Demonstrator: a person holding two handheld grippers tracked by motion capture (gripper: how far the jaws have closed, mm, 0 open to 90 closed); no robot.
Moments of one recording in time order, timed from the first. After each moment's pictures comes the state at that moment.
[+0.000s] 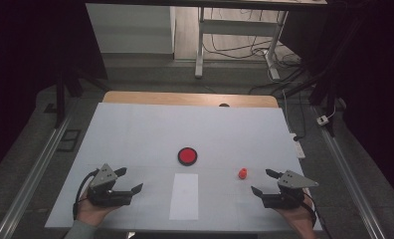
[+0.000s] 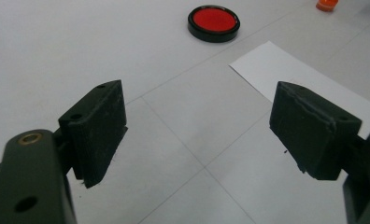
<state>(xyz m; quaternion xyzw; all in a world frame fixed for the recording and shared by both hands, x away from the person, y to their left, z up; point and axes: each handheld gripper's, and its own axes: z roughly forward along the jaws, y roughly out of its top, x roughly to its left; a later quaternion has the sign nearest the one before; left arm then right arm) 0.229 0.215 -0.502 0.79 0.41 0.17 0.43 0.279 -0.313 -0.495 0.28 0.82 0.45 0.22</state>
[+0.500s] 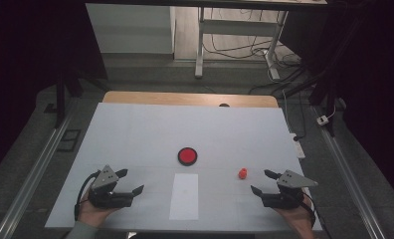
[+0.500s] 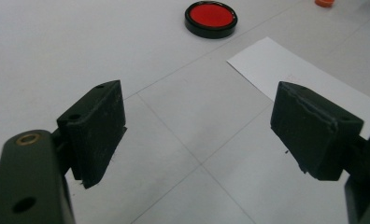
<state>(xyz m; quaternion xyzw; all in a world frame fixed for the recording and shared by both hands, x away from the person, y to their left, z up) 0.227 0.211 -0.504 0.79 0.40 0.17 0.43 0.278 -0.311 -0.495 0.29 0.82 0.45 0.21</state>
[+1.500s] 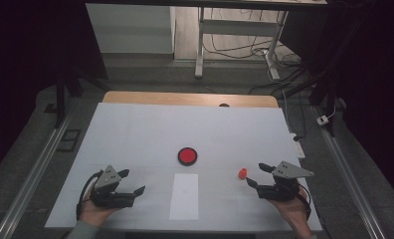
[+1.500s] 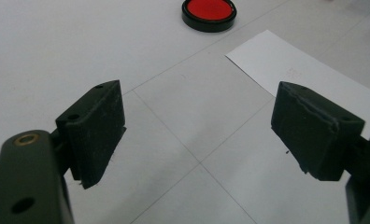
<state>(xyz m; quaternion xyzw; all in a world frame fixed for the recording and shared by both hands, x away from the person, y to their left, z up) 0.230 0.209 -0.508 0.80 0.40 0.17 0.42 0.290 -0.292 -0.473 0.29 0.82 0.46 0.21</state>
